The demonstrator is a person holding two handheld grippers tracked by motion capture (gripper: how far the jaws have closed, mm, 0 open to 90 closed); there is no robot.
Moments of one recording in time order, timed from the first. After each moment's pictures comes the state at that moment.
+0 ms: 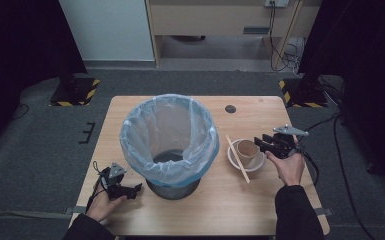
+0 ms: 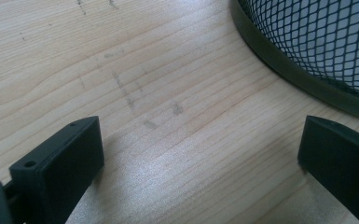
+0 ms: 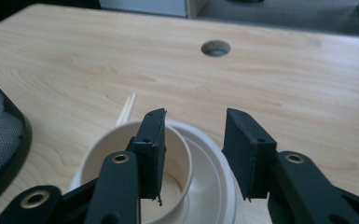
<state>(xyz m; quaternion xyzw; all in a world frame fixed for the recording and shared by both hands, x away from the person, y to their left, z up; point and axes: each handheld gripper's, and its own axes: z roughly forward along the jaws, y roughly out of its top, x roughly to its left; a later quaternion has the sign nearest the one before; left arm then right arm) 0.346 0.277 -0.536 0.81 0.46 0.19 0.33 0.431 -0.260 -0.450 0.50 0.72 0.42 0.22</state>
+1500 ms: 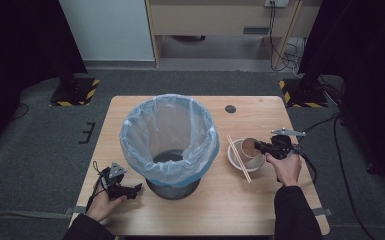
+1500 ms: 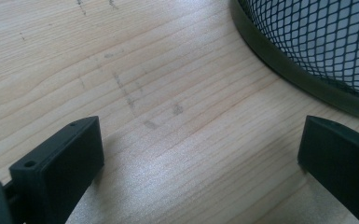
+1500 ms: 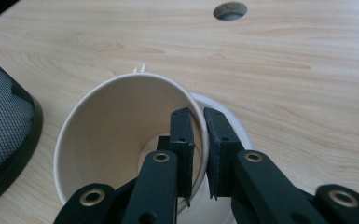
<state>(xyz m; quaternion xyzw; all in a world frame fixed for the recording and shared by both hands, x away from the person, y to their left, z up) 0.346 0.277 -0.536 0.81 0.46 0.19 0.33 0.436 -0.263 -0.466 0.52 0.72 0.42 0.16</state>
